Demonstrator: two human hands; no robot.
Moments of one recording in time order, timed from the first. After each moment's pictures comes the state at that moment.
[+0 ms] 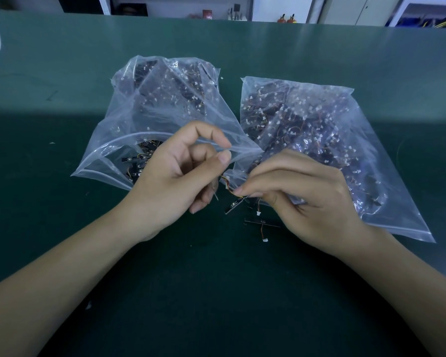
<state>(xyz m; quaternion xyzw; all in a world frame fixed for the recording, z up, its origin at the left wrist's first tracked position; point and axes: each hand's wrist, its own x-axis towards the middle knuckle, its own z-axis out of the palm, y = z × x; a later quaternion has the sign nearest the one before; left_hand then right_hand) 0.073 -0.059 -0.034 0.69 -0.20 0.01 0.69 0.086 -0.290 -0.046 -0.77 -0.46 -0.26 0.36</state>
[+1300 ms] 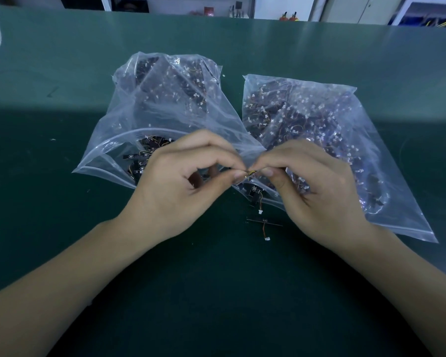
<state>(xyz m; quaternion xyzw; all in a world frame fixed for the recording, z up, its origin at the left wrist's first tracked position) 0.070 -0.057 -0.041 0.82 -0.31 0.21 0.43 0.087 -0.290 -0.046 -0.80 -0.39 -0.31 0.34</state>
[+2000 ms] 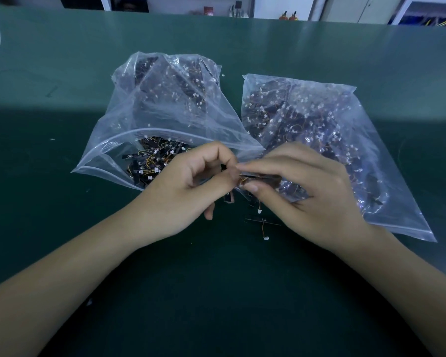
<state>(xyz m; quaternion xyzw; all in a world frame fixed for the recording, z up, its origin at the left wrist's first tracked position) 0.073 -0.056 -0.045 0.77 -0.23 -0.04 0.60 0.086 -0.289 -0.046 -0.78 -0.41 -0.28 0.37</state>
